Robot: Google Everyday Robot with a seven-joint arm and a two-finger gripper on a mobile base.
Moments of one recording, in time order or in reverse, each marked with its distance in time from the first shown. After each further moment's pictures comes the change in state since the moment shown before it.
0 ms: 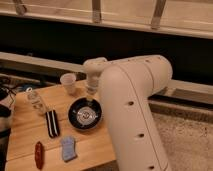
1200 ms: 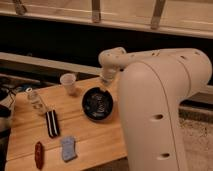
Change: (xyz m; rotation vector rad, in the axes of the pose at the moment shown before) arm 0.052 -0.028 -0.075 0.161 -0.007 0.152
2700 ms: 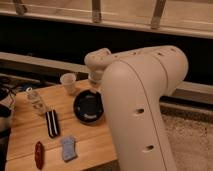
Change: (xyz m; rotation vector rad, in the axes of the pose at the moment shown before) arm -0.040 0.023 0.016 -0.004 0.030 -0.108
